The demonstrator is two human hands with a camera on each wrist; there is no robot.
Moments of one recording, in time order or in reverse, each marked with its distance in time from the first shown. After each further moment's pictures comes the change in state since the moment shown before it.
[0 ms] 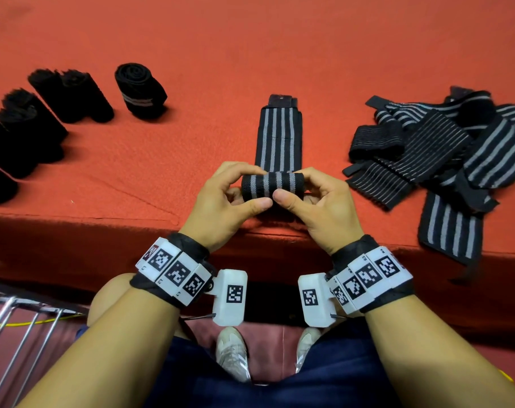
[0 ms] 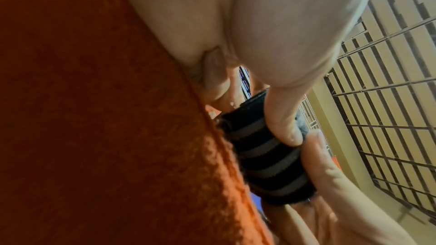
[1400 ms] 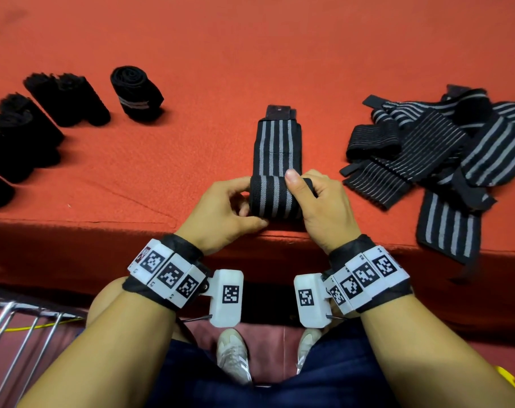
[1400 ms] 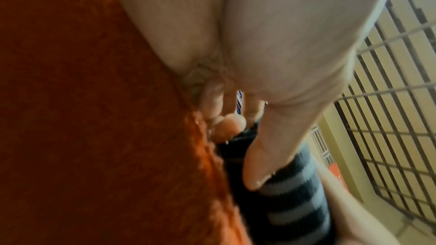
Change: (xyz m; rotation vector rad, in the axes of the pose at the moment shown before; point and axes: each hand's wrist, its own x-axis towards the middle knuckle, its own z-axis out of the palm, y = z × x) left_hand 0.002 0.000 -0.001 0.093 -0.173 -0.085; right_hand 0.007 0.008 -0.002 -0.377 0.098 0.001
